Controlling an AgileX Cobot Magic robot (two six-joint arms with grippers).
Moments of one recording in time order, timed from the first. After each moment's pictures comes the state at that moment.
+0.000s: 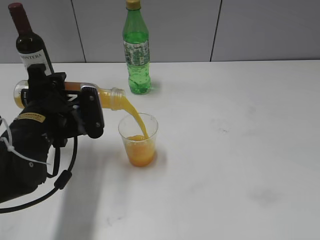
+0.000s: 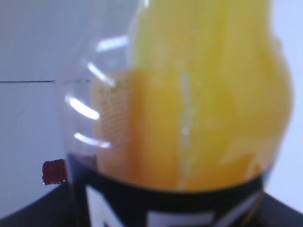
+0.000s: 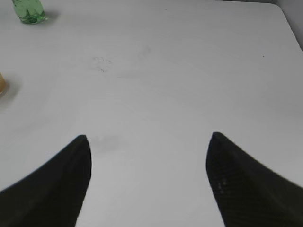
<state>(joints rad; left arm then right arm) -0.75 1.79 -0.56 -0.94 -1.08 2.01 0.01 0.00 -0.42 0.11 0.94 -0.09</state>
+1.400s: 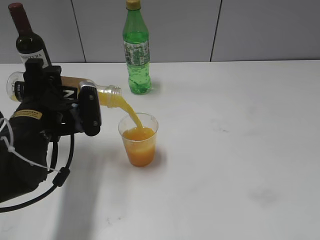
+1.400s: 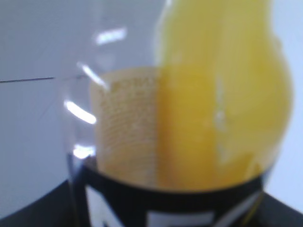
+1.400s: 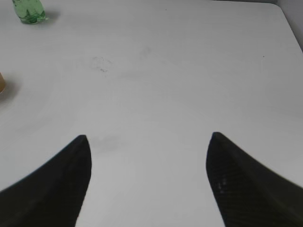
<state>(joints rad) -0.75 1.79 -0.57 -0.96 -1.15 2.10 0.01 0.00 -0.42 0.11 0.94 -0.09</state>
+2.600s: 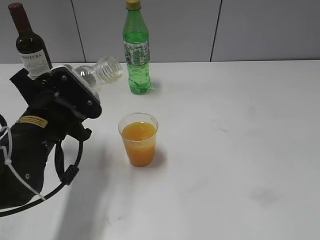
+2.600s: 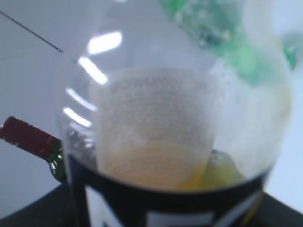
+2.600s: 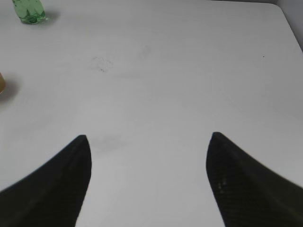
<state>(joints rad) -0.76 1.79 -0.53 -0.83 -1.14 1.34 0.01 0.00 -0.42 0.11 0.94 -0.09</state>
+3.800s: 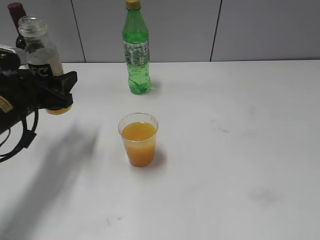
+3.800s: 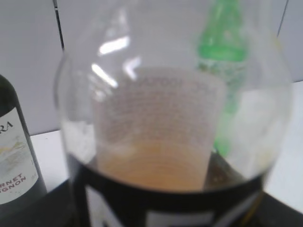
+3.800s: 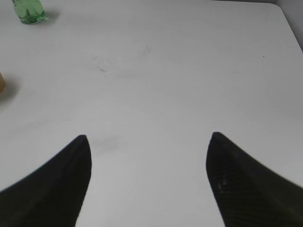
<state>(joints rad) -0.22 1.79 -0.53 0.15 -1.02 0.07 0.01 0.00 -0.42 0.11 0.94 -0.09</state>
